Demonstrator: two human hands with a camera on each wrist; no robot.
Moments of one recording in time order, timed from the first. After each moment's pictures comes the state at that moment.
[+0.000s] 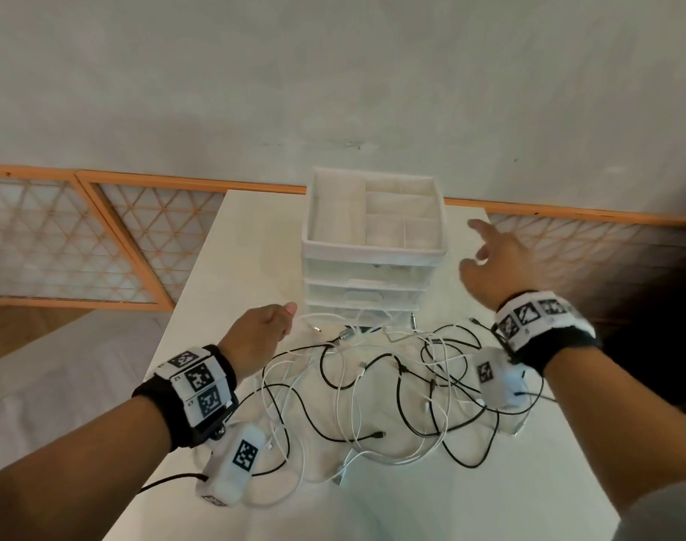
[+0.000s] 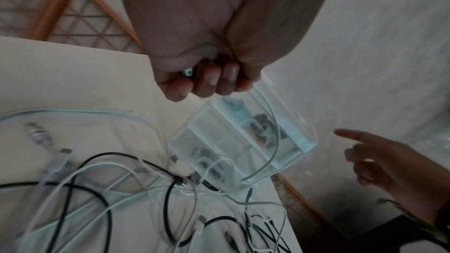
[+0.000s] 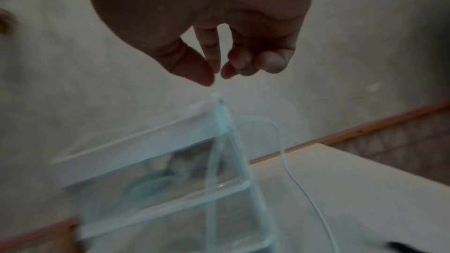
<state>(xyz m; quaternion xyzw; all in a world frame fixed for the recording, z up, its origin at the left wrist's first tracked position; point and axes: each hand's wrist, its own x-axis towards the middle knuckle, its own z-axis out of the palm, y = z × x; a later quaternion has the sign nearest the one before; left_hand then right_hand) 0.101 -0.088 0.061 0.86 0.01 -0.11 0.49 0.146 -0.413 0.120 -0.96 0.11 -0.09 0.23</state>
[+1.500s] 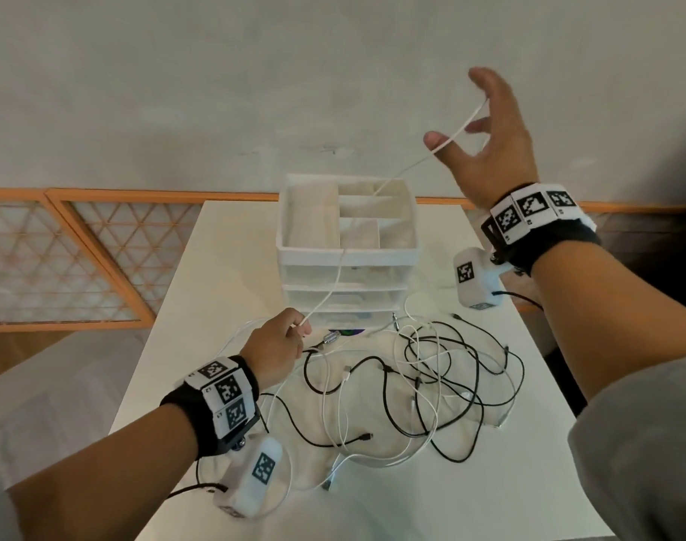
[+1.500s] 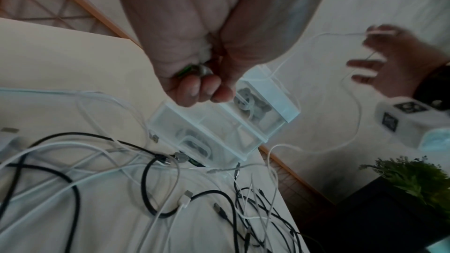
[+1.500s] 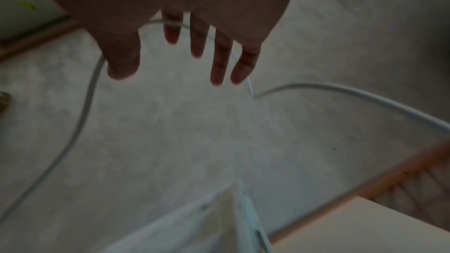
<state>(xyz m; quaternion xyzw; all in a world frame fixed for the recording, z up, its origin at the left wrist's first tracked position) 0.106 -0.129 0.043 0.87 0.00 -0.15 0.46 0.198 -0.419 0.207 -0.87 -0.07 -0.32 0.37</state>
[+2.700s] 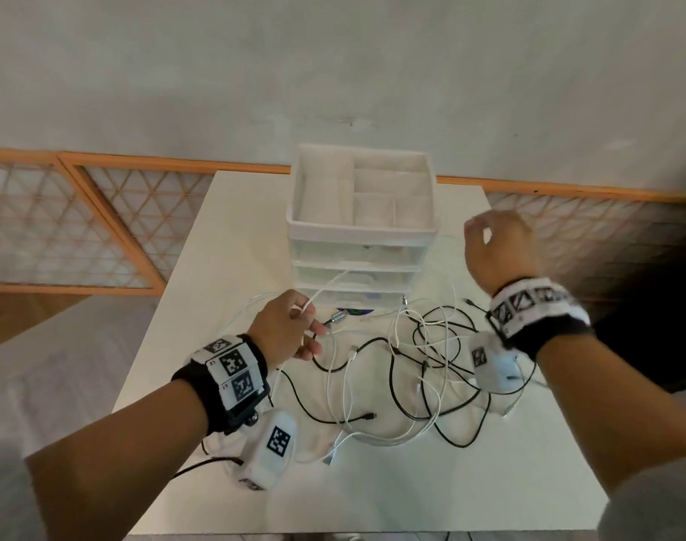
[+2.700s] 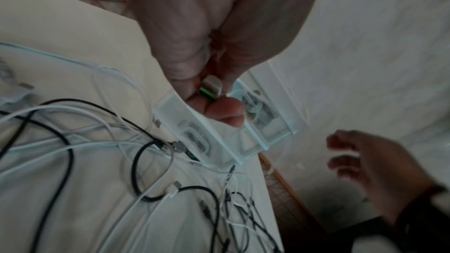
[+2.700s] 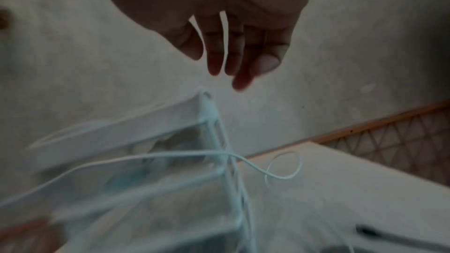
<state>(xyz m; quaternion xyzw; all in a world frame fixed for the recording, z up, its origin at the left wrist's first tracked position) 0.097 -0.138 0.045 0.75 0.11 -0.18 0.62 0.157 -0.435 0.091 -0.95 0.09 -0.19 0.23</state>
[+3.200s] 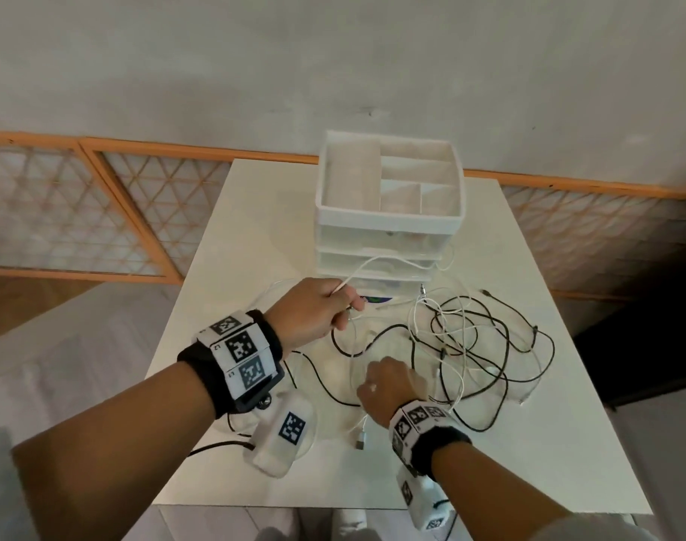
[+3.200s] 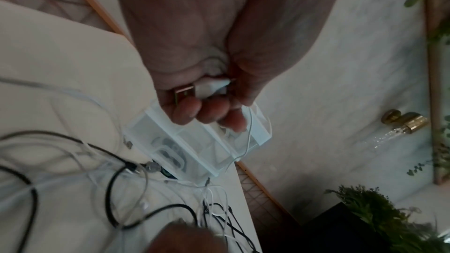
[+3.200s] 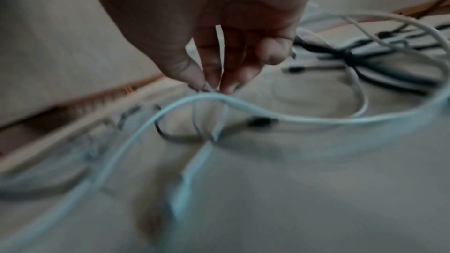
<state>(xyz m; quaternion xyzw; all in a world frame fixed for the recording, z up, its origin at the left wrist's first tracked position) 0.084 -0.122 0.078 0.79 -0.04 -0.22 0.57 0.032 -0.286 -0.045 -0.98 0.01 0.19 0.10</state>
